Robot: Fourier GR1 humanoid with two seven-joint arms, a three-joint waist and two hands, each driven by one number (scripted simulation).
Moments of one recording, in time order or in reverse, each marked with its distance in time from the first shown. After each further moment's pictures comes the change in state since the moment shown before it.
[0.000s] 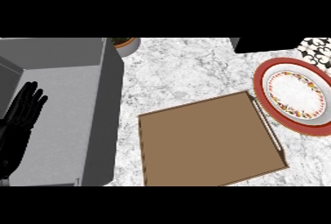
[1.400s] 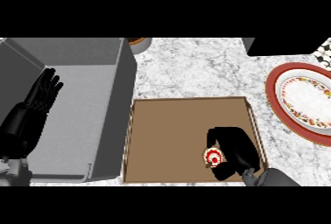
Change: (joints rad) left arm -0.138 -0.020 -0.042 0.110 -0.042 -0.026 -0.039; right arm -0.291 0.655 0.935 -0.543 0.634 0.062 1.168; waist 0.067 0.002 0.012
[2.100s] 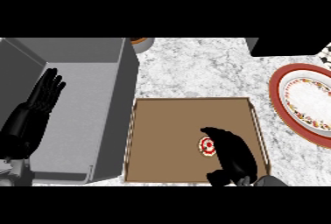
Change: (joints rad) left arm -0.001 -0.008 -0.011 -0.004 0.002 -0.004 -0.019; right arm 0.016 0.023 0.027 -0.100 -0.045 0.067 0.205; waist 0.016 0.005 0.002
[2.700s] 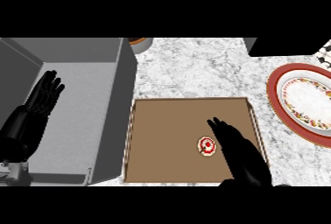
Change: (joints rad) left arm 0.021 0.003 0.001 -0.019 0.011 -0.001 0.014; right arm 0.036 -0.081 -0.017 -0.161 -0.038 -0.014 0.011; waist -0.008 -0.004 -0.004
